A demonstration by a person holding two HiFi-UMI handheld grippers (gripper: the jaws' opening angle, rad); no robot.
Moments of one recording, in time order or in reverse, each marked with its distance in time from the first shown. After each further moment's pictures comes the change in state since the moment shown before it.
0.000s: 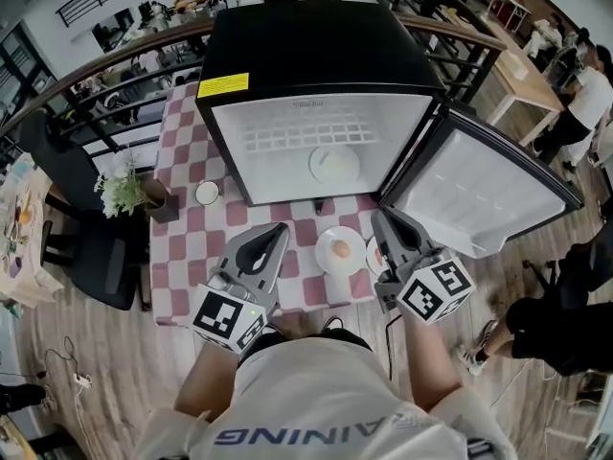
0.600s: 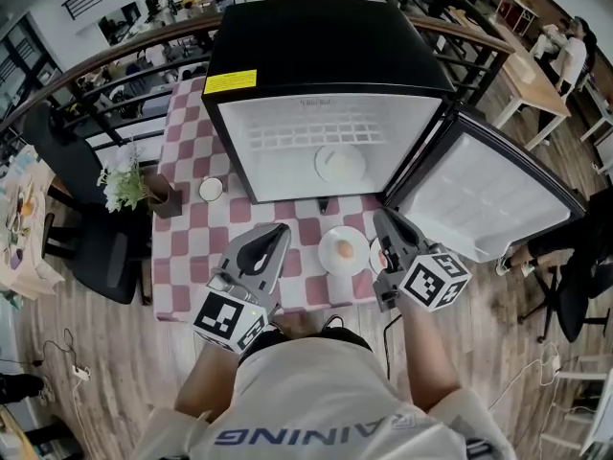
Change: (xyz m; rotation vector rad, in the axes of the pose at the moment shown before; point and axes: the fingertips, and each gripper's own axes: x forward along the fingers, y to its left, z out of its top) left arm -0.005 0.003 -0.005 -0.009 0.005 0.023; right arm 0.012 -0.032 -0.037 0.210 0.076 -0.051
